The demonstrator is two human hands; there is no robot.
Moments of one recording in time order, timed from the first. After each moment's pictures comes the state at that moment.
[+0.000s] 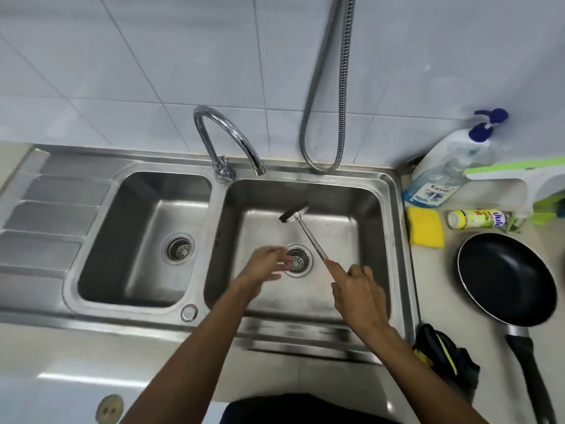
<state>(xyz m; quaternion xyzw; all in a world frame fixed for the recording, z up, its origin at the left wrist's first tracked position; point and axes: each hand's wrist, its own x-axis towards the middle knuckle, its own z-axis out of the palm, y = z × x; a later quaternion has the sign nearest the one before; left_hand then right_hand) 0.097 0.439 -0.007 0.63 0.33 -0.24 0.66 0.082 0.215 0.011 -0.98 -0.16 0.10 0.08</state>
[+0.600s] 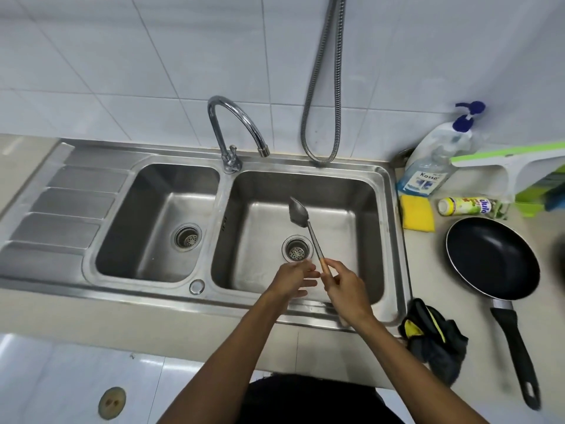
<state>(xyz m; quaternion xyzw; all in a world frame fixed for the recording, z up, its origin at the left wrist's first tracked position) 0.022 0.362 0.004 0.59 0.33 -0.25 0.69 0.034 0.211 -0.012 -0.90 -0.01 0.19 0.40</state>
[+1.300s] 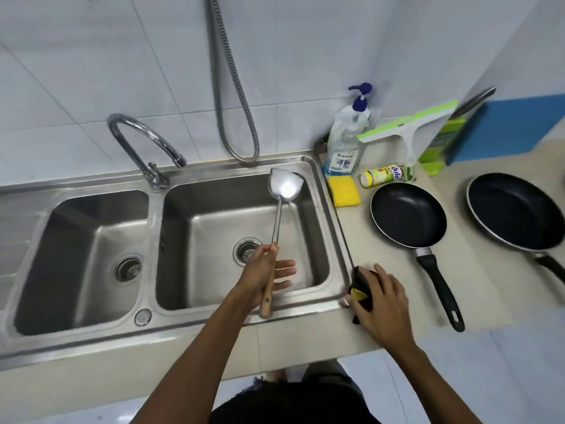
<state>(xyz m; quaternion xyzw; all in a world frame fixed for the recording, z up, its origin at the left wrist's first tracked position) 0.035 0.315 0.022 0.54 0.26 -0.25 0.76 -0.044 0.030 -0.036 -0.98 0.03 0.00 0.17</state>
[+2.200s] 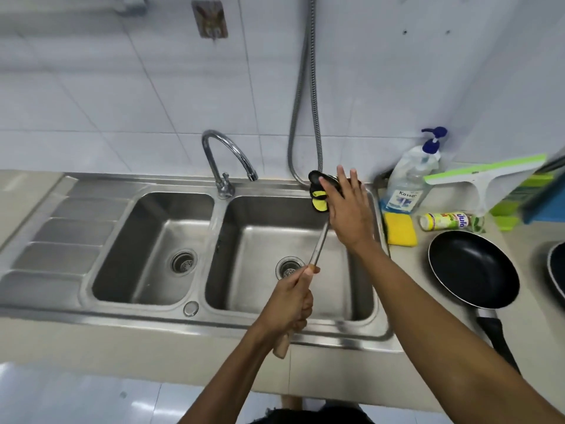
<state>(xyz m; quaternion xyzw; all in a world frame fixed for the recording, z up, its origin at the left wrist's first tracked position) -0.018 0.342 0.083 0.64 0.16 -0.18 0.73 0.197 0.209 0.059 -0.95 -0.21 -0.17 0.14</state>
